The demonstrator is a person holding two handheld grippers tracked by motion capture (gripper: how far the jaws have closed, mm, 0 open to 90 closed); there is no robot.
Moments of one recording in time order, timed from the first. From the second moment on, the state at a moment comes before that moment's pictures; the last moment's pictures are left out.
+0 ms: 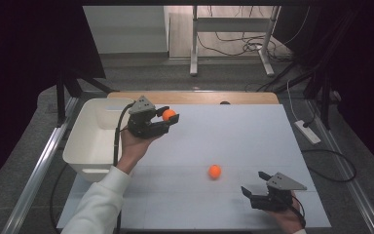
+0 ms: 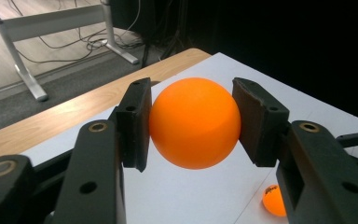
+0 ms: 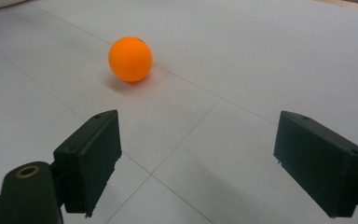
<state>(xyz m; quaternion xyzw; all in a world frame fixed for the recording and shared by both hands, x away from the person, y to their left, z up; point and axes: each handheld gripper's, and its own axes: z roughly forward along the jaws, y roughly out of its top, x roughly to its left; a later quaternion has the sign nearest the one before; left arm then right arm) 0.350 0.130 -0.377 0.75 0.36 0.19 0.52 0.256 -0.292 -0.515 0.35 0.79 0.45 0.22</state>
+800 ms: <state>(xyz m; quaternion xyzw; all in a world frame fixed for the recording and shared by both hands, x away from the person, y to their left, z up) 0.345 0.162 -0.370 0.74 0.39 0.21 0.52 0.257 -0.293 -0.515 0.35 0.79 0.45 0.22</state>
